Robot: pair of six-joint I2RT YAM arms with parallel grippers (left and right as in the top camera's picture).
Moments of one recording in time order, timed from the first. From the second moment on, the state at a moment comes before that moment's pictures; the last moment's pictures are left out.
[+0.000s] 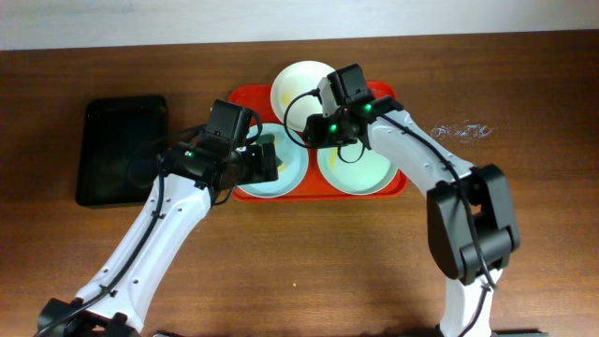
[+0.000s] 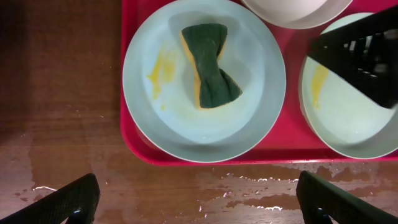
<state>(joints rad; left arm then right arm) -0.37 1.53 1.26 -0.83 -0.04 -0.41 0.38 2.08 1.56 -0.54 -0.34 0.28</state>
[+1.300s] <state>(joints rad) -0.37 1.53 1.26 -0.83 -0.04 -0.41 0.46 2.20 1.57 -0.52 -0.20 0.29</state>
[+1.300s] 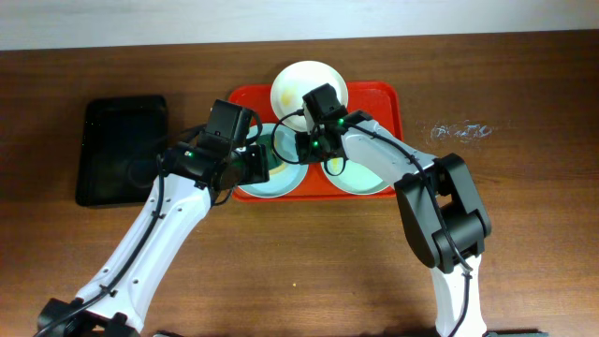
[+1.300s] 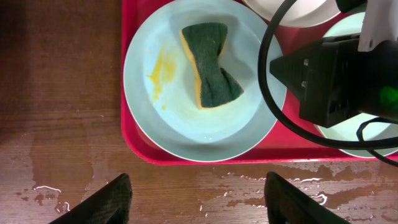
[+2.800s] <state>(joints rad) -0.15 1.94 1.32 -0.45 0.24 -0.36 0.46 2.20 1.57 -0.55 -0.20 0.31</state>
